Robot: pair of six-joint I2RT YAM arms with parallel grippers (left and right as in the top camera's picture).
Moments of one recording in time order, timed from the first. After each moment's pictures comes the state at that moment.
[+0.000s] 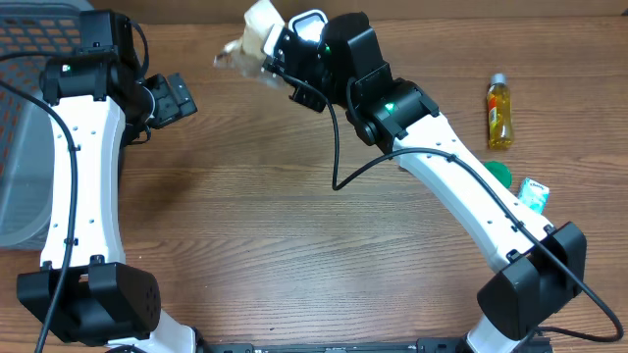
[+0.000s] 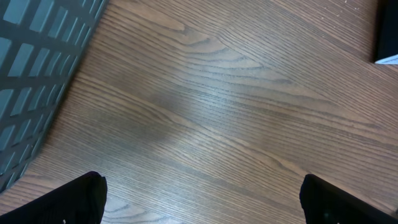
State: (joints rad) left arm 0.10 1.76 1.81 -1.27 0.02 -0.39; right arm 0.58 1.83 1.71 -0.32 -0.11 -0.66
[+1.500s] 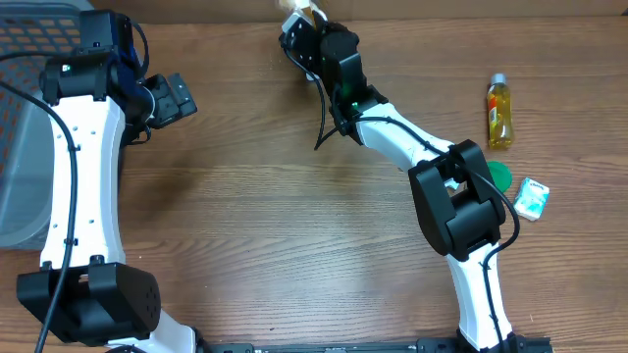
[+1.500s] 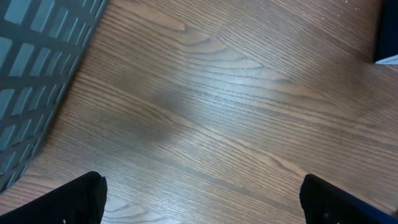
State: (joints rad) left arm 0.10 1.76 1.81 -1.27 0.02 -0.39; right arm 0.48 2.31 1.71 0.42 0.20 -0.71
